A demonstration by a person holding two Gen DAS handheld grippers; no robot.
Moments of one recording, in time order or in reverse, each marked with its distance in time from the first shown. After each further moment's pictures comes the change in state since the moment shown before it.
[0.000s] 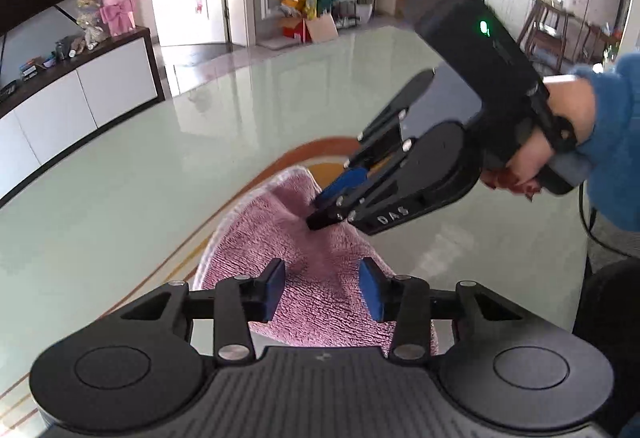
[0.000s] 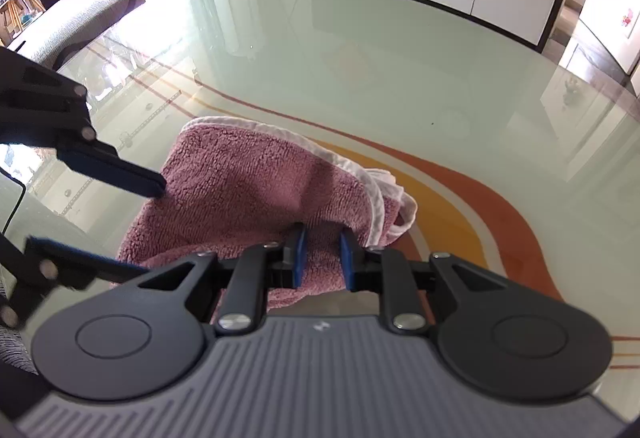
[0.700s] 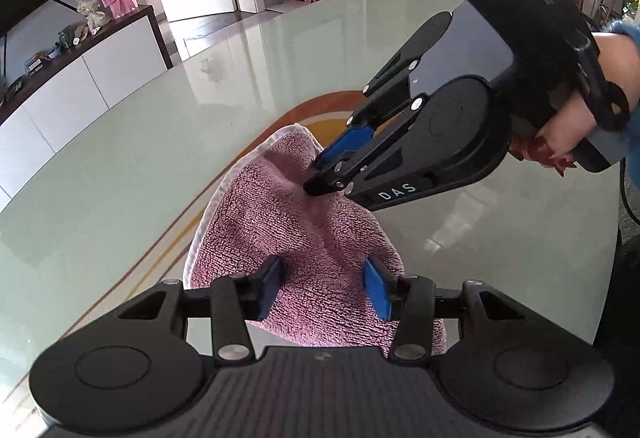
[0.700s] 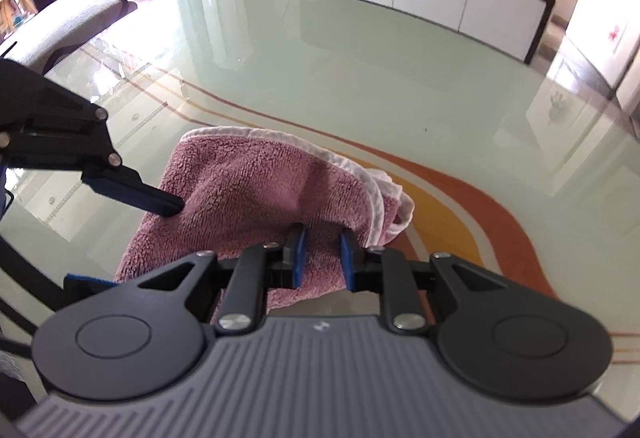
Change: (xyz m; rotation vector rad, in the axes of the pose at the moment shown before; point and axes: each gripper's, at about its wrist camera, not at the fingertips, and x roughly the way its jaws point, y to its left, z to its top) left arm 0.023 -0.007 0.003 0.016 0.104 0.071; right arm -0.010 0.010 -0.012 -0.041 -0.075 -0.065
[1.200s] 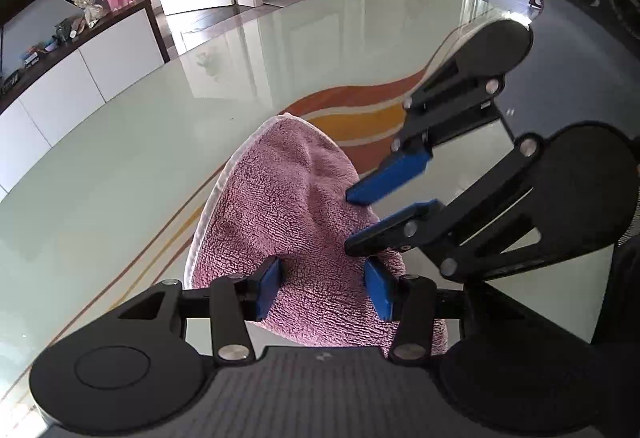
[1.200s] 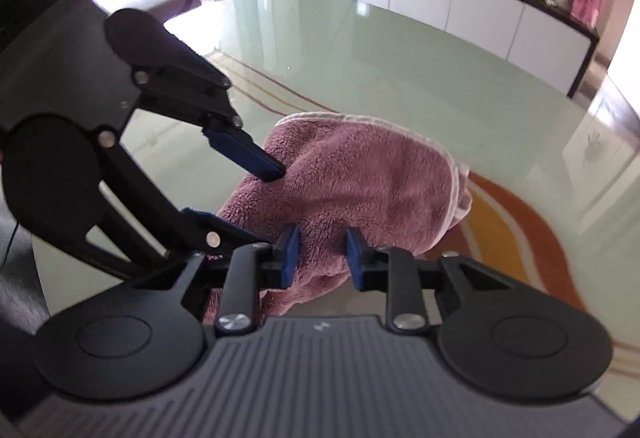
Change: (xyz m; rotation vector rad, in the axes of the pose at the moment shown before) left arm 0.007 0.008 0.001 -0.001 0.009 -0.008; right arm -0.025 0.024 -0.022 -0.063 -0.027 0.128
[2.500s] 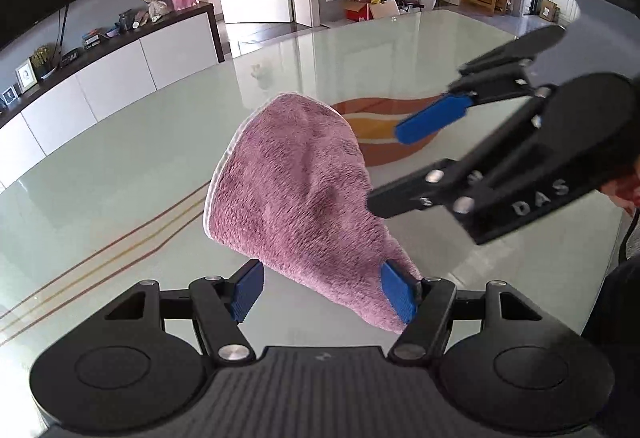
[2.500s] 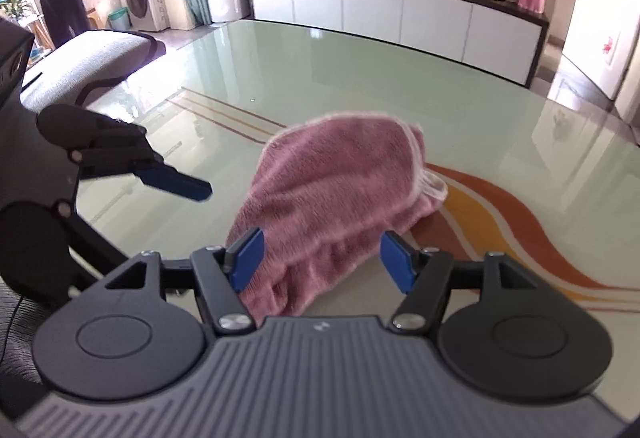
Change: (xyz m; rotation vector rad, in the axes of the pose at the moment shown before) left arm -0.039 -0.010 -0.033 -0.146 -0.089 0.123; right arm -0.045 0.025 -0.018 0.125 -0.073 -0.117
